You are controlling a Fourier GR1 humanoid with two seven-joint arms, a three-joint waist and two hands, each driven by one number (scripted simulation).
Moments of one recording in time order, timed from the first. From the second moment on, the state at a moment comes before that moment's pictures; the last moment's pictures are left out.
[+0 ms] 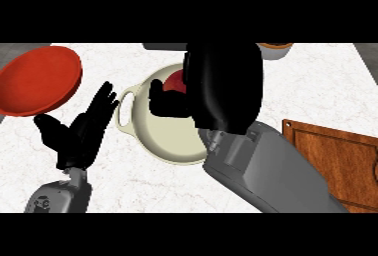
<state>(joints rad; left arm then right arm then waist) -0.17 0.10 -0.05 -1.66 0.07 0.09 0.33 -0.96 -0.01 0.41 -1.62 1.06 0.22 1.13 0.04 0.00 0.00</state>
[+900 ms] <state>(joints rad) -0.17 0.09 -0.05 -1.66 0.07 0.08 0.33 -0.95 -0.01 0.36 -1.25 0.73 -0.28 1.05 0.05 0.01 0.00</state>
